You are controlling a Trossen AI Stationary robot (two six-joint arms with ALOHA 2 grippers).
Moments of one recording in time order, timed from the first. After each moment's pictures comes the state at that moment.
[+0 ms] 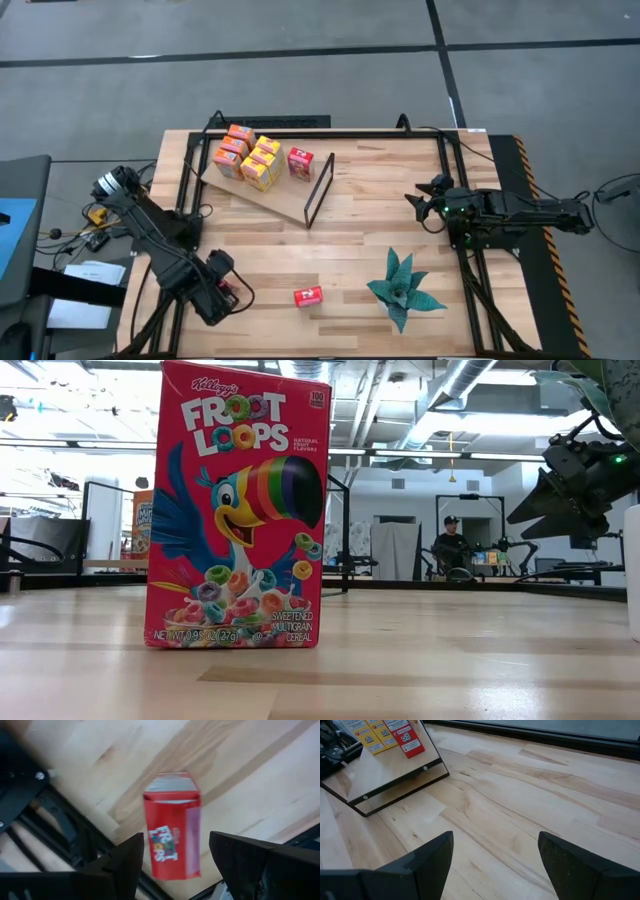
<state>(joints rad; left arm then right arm) -0.82 1.47 1.25 -1.25 -0.04 -1.71 -0.07 0.20 0.16 -0.51 0.52 0.62</state>
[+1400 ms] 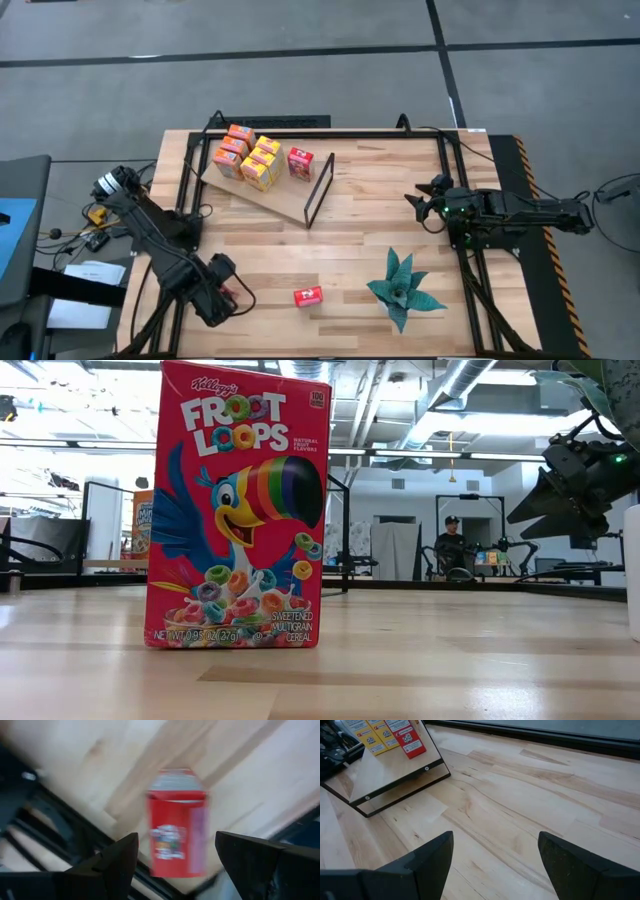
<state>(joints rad) -0.83 1.47 1.24 -1.21 0.00 -1.64 -0.07 0.20 0.16 -0.49 0.52 0.62</state>
